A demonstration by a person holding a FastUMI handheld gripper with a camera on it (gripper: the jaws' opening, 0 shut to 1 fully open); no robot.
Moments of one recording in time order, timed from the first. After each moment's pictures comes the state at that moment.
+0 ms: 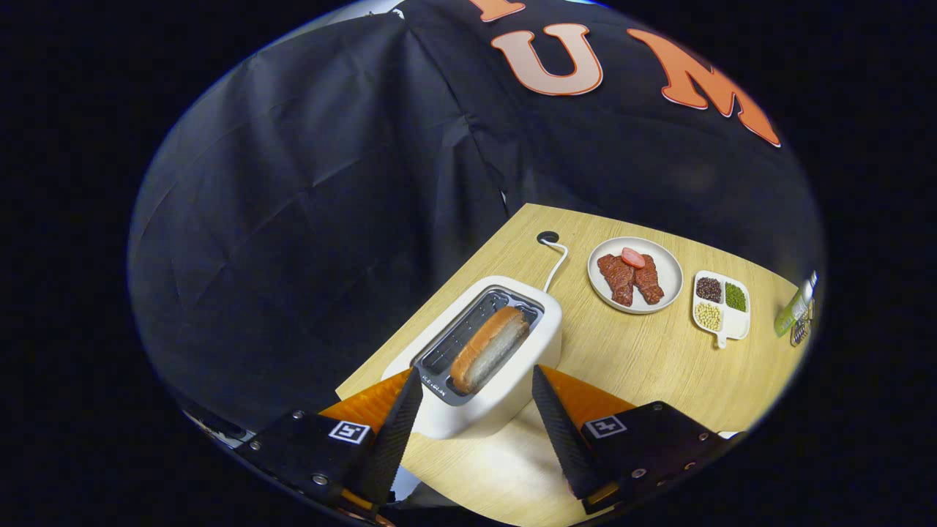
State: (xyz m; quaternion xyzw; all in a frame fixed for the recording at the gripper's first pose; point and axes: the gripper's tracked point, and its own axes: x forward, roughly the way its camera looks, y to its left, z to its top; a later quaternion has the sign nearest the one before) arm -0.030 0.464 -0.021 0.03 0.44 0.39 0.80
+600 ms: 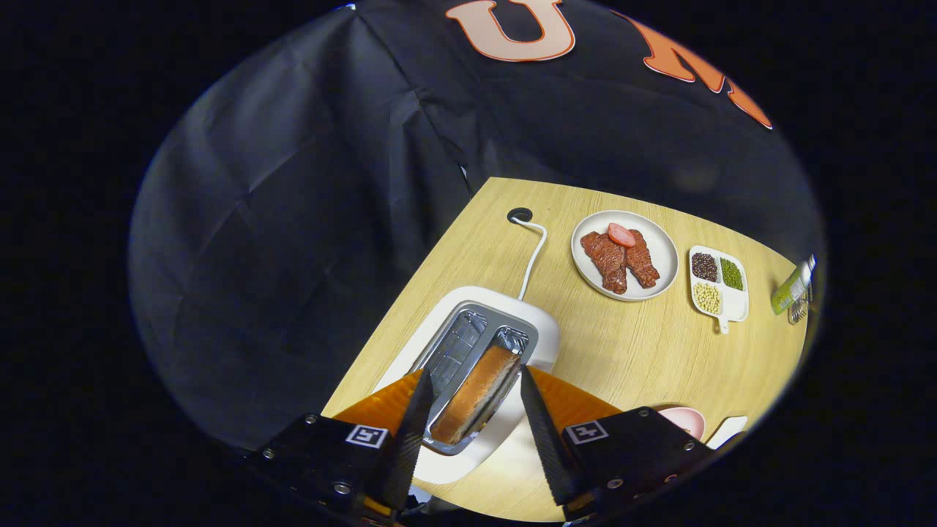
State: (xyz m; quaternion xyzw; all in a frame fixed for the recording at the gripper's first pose) arm 0.005 0.489 -0.066 0.02 0.53 0.31 0.79
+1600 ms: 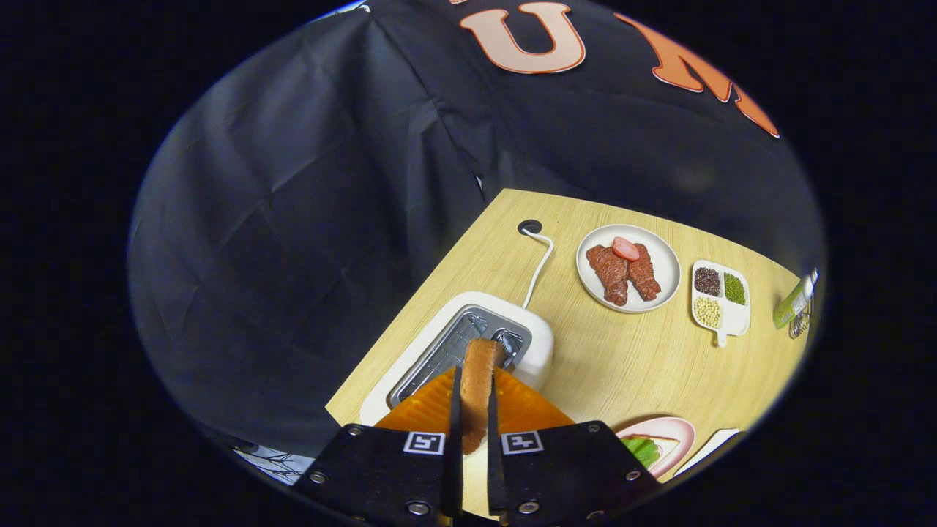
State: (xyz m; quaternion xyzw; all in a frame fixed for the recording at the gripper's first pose) arm 0.007 0.465 -0.030 0.04 0.48 0.36 0.80
